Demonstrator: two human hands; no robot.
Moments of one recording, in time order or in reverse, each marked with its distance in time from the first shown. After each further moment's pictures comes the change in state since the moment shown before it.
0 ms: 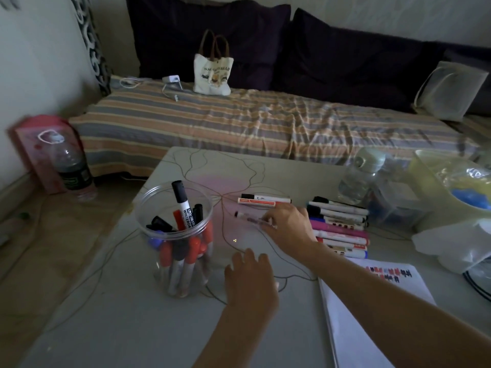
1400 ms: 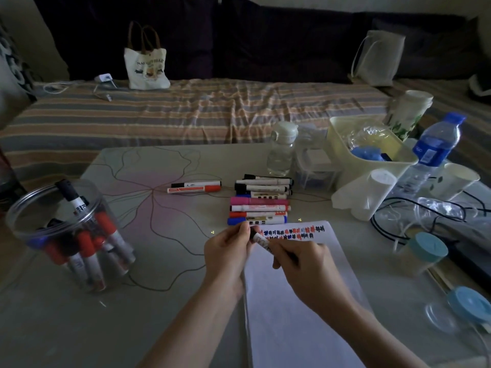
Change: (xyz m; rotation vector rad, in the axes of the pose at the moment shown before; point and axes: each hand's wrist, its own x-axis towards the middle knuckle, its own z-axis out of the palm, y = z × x) left_hand -0.023 0.127 -0.009 -1.713 0.095 -0.420; right_hand -0.194 0.081 -0.073 0.502 0.211 0.145
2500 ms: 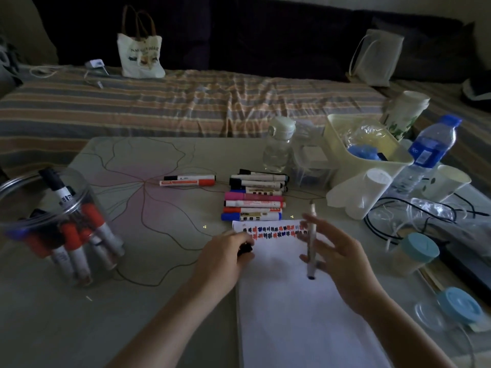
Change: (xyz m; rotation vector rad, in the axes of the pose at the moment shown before) left_hand 0.042 -0.027 -0.037 1.266 -0.386 0.758; right_hand 0.002 0.039 -0.037 0.670 0.049 0.415
